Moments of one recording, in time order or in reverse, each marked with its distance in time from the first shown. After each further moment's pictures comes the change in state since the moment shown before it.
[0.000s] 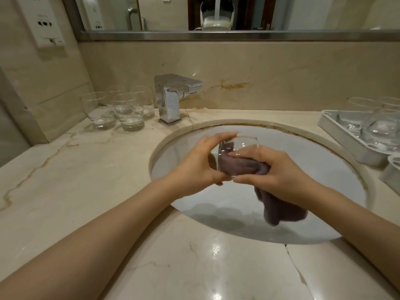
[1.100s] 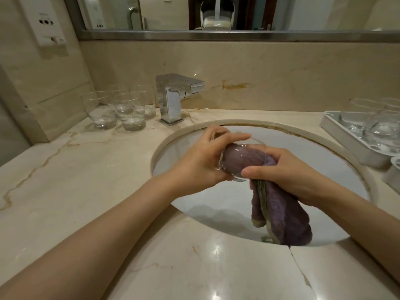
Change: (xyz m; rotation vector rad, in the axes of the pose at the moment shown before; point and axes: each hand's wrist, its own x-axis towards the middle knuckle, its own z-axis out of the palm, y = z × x) left_hand 0.001 0.002 -0.008 0.277 0.029 0.251; right_hand 0.002 -0.019 -0.007 0.564 -0.139 0.295
